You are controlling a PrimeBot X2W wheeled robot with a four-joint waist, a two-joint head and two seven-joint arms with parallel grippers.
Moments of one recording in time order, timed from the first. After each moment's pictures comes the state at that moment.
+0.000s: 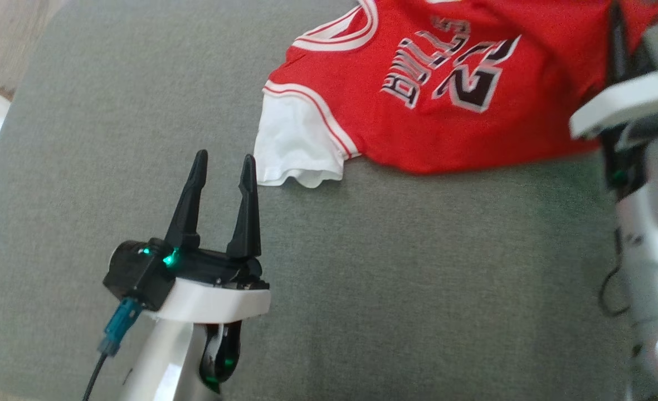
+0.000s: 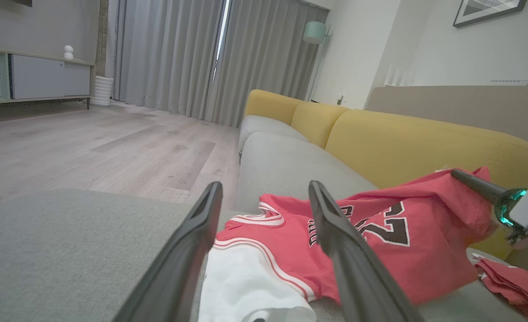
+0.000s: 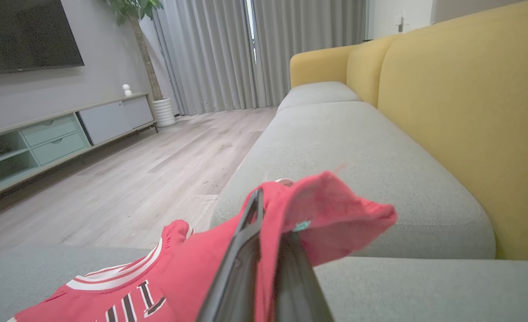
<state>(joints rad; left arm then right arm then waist) -0.21 0.04 -0.30 0.08 -0.35 -0.06 -0.26 -0.73 -0.15 -0.04 0.65 0.17 0.13 -0.13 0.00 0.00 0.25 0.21</state>
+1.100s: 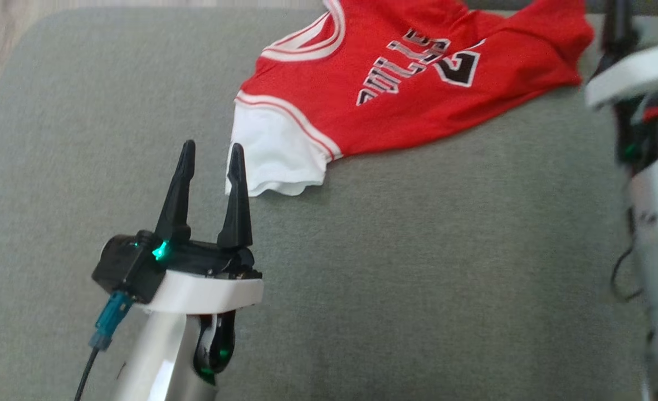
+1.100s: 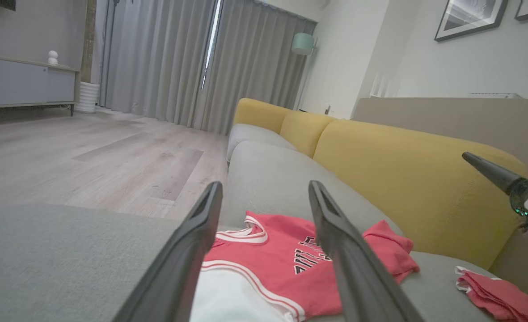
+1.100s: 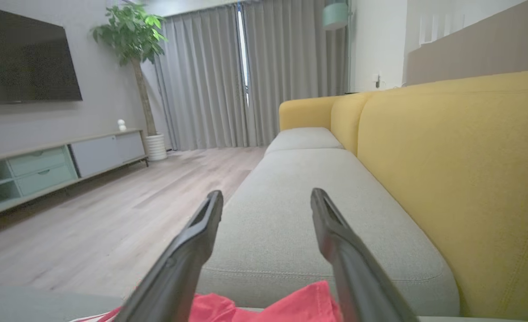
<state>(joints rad) -0.24 0.04 -0.29 0.07 -0.36 -0.04 -0.26 -0.86 -0.23 0.05 0.73 0.23 0.13 -0.23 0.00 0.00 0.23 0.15</state>
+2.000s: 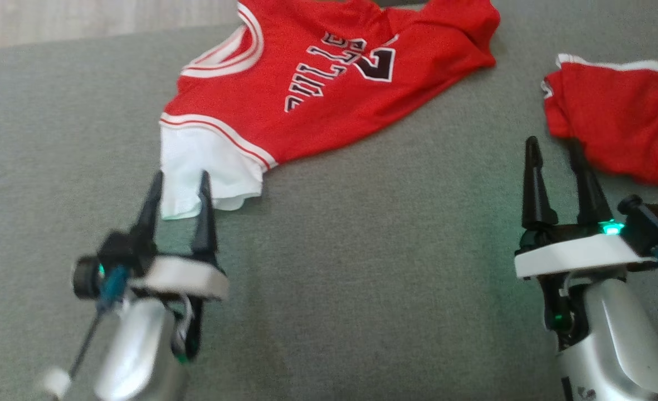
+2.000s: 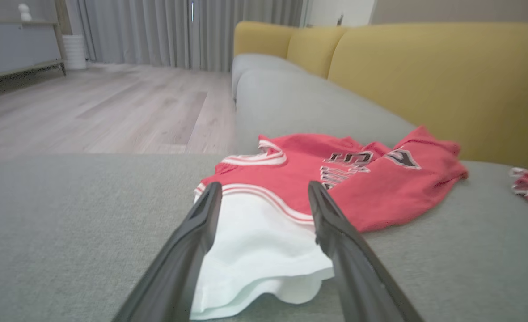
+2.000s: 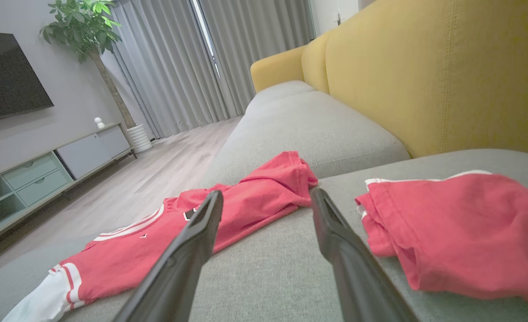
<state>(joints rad) -0.31 0.06 -0.18 0.40 -0.24 0.00 -0.22 -0.24 -0.05 0.04 0.24 0.31 0.13 -0.21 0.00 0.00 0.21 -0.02</state>
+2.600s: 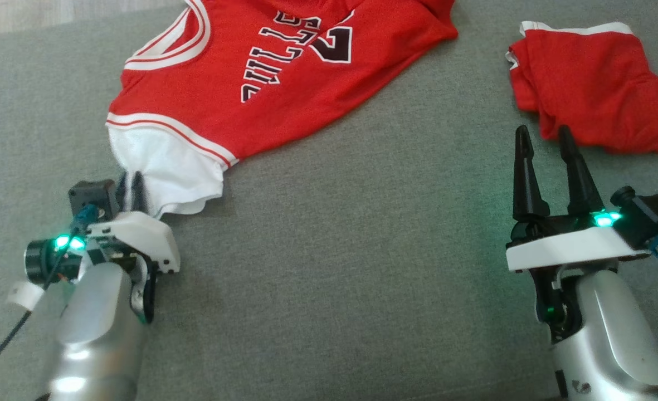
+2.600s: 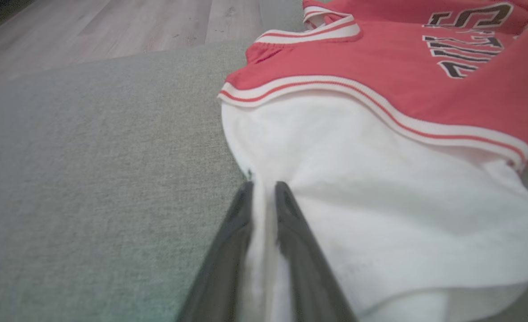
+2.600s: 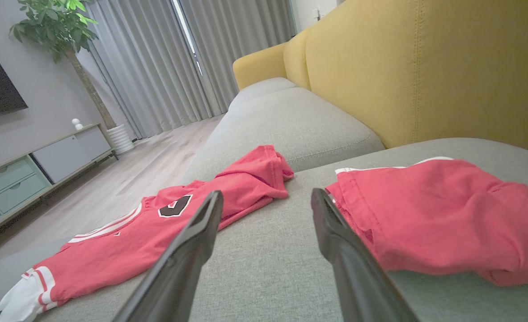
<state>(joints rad) -0.56 0.15 -0.14 0.82 -0.21 0.06 -0.01 -0.26 -0.05 0.08 0.23 0.33 0.13 -0.22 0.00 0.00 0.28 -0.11</state>
